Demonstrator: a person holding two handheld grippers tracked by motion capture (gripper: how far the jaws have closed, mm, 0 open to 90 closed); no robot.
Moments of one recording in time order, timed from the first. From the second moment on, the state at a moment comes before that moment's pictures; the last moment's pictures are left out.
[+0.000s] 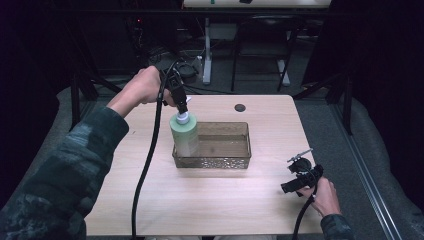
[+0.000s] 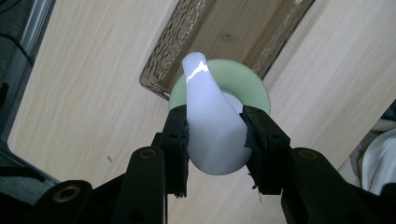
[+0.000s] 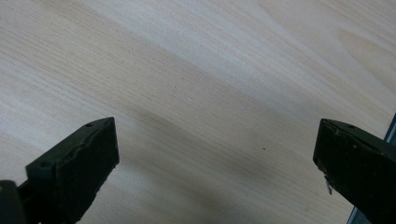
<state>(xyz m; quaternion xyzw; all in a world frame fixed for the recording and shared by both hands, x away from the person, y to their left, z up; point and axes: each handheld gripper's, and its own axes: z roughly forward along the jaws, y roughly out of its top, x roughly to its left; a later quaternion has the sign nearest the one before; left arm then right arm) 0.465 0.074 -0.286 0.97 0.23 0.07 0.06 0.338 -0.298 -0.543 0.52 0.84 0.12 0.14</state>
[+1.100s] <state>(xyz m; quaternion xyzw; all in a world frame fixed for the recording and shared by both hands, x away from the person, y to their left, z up) 0.469 0.078 -0.308 0.97 0.23 0.05 0.04 0.338 -0.298 -0.544 0.52 0.84 0.12 0.14</state>
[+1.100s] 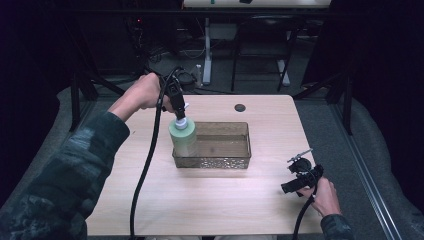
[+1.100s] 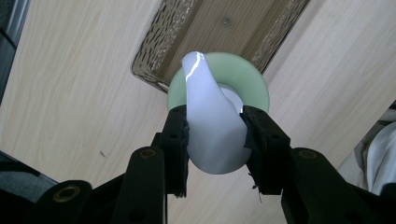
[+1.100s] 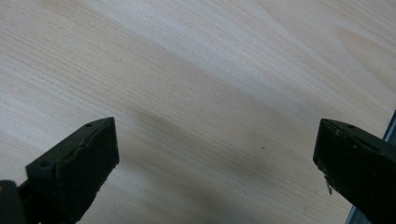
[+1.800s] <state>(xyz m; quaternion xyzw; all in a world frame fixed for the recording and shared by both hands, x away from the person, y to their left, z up) 0.467 0.085 -0.316 0.96 0.25 0.05 0.09 0.337 -0.298 -0.544 0.52 0.84 0.12 0.14</state>
